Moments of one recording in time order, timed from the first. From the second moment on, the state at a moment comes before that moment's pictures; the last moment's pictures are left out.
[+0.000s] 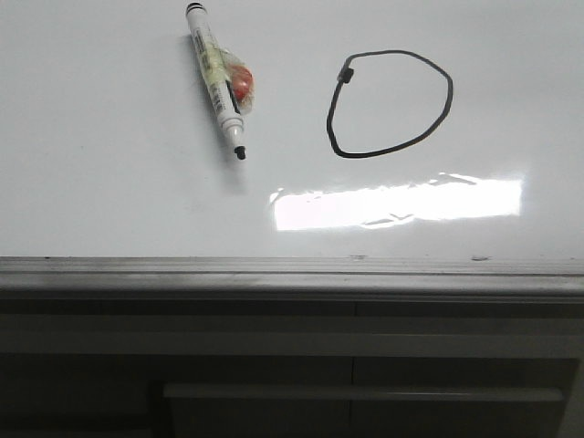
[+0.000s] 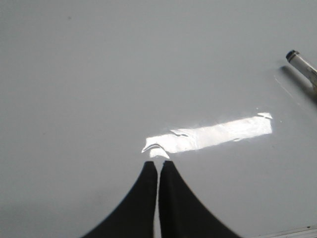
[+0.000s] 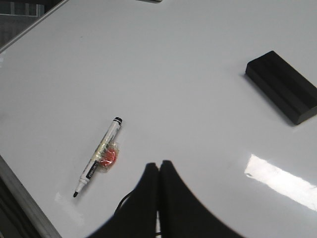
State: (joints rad) left arm -0.19 0.00 0.00 -0.07 0.03 0.11; right arm 1.19 0.54 -0.79 -0.96 0.66 0.60
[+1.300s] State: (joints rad) left arm -0.15 0.00 0.00 -0.16 0.34 0.11; right arm 1.19 0.53 -0.77 -0.97 0.70 0.60
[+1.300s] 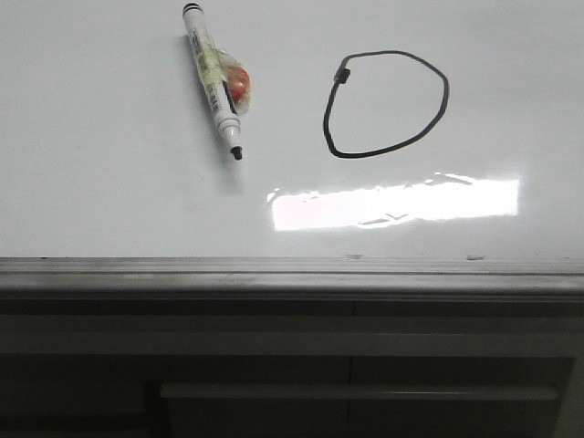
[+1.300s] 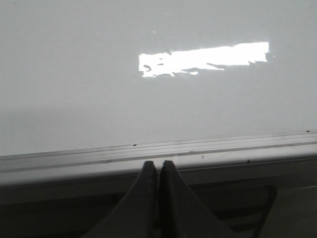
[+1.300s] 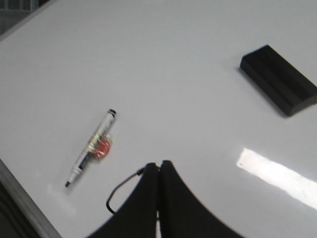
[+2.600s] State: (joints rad) left arm -0.15 0.00 0.00 -0.16 0.34 0.11; right arm 0.15 0.06 0.01 -0.27 0.05 0.24
